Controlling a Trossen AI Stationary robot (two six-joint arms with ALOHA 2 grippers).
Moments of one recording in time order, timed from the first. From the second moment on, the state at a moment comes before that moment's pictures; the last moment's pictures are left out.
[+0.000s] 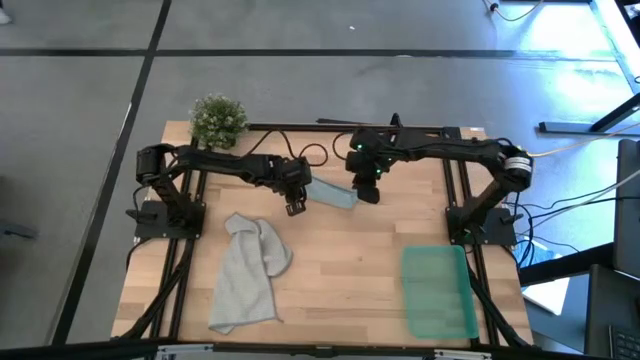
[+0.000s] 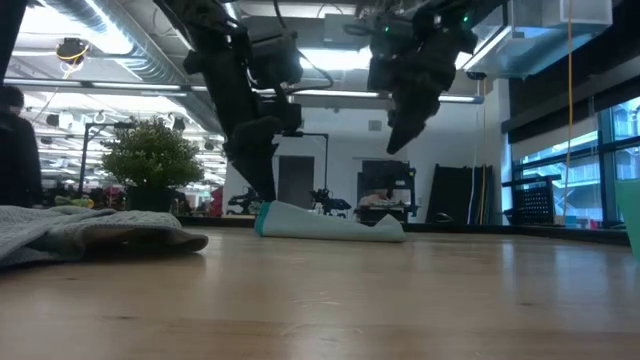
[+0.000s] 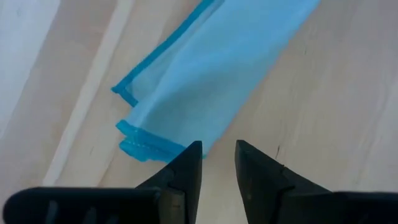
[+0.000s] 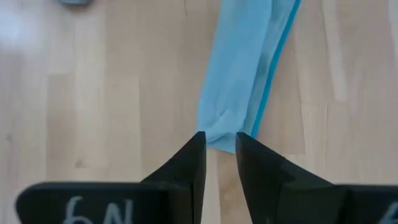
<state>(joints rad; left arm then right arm) 0.23 1.68 1.04 -0.48 -0.09 -0.12 -0.35 1.63 1.26 -0.76 -0.29 -0.19</state>
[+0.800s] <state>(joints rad) 0.09 1.36 1.04 -0.63 -0.09 -0.16 -0.28 1.61 1.26 -0.69 -0.33 -0.16</state>
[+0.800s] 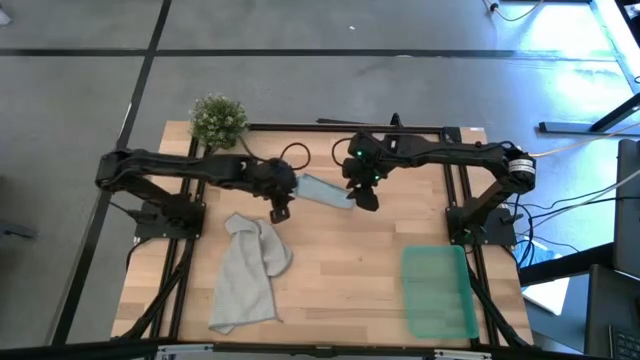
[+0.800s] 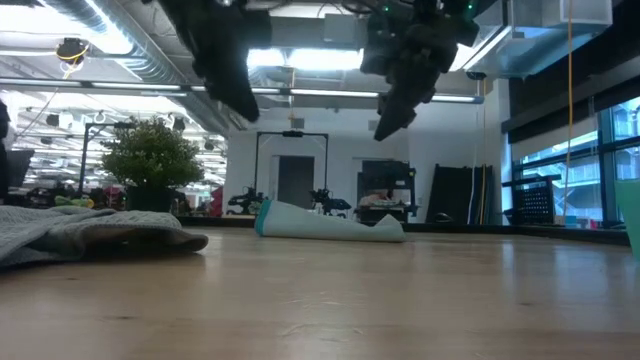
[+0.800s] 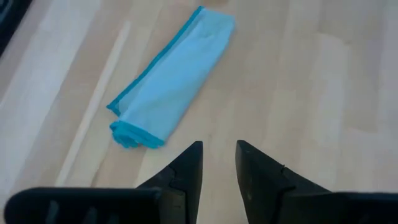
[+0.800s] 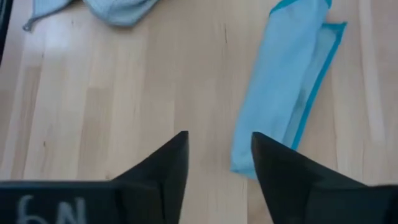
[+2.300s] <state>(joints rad) 0.02 1.06 0.84 -0.52 -0.16 -0.28 -0.25 1.67 1.26 -0.48 -0.32 -0.15</state>
